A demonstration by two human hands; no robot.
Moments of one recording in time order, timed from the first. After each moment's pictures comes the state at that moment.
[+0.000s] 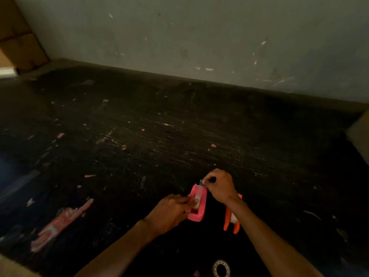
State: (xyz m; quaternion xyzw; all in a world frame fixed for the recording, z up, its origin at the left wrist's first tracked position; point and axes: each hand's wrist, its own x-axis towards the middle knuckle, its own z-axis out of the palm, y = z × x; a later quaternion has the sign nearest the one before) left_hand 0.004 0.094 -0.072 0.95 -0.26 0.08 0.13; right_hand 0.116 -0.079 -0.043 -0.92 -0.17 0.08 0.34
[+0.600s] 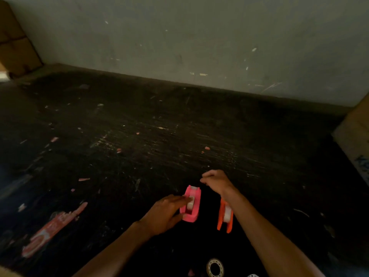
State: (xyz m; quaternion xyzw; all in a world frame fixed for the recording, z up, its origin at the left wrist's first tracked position) left_hand 0.001 0.092 -0.068 0.96 -0.16 -0.02 0.25; right_hand 0.131 -0.080 -0.031 -0.85 0.03 0.25 0.47
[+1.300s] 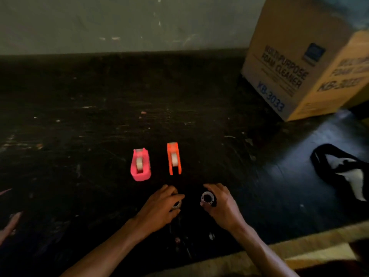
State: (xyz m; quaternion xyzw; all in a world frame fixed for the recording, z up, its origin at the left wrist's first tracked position) left_hand -0.067 -0.017 -0.070 0.93 -0.31 -0.14 0.15; right_hand -0.107 -0.227 -0.057 -0.94 0.04 0.10 0.33
